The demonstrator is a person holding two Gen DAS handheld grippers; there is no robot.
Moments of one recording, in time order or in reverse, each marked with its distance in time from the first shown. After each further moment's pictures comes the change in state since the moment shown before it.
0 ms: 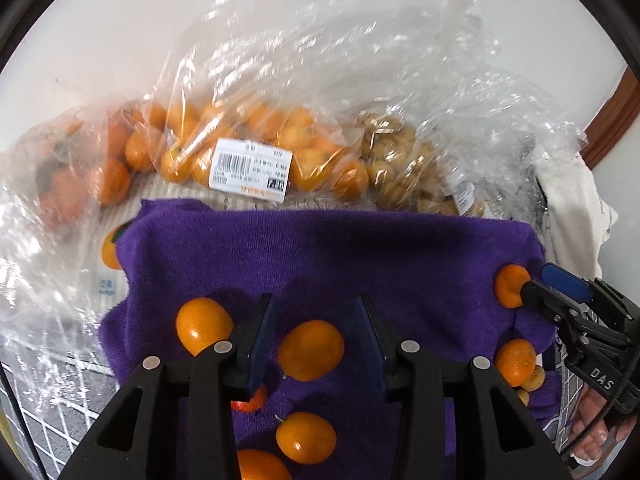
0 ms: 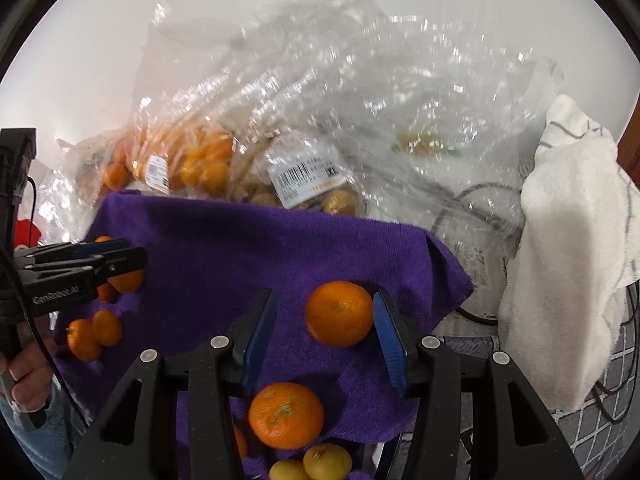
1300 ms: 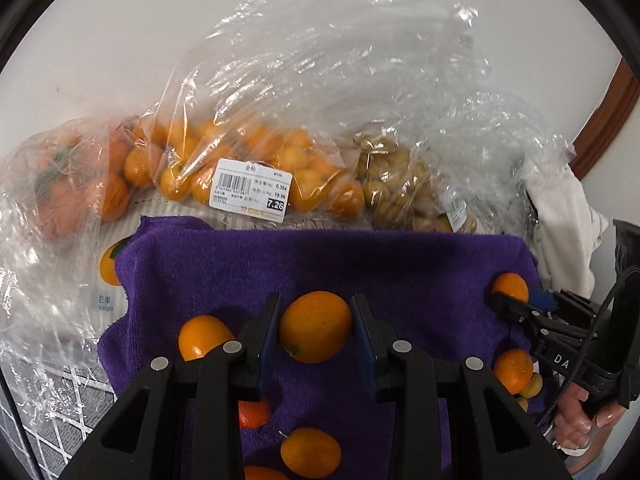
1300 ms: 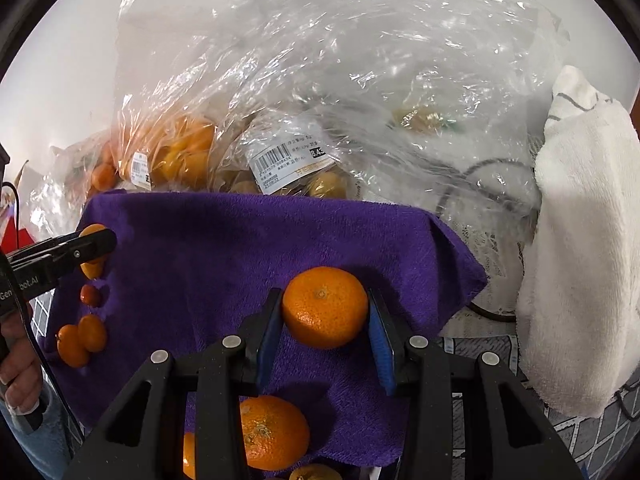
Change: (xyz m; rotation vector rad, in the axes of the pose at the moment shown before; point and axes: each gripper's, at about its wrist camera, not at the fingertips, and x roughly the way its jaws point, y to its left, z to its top) left arm -0.005 0.009 -0.009 0.000 -0.065 -0.034; right arm 0.034 -0.019 -0.007 0.037 0.042 0.025
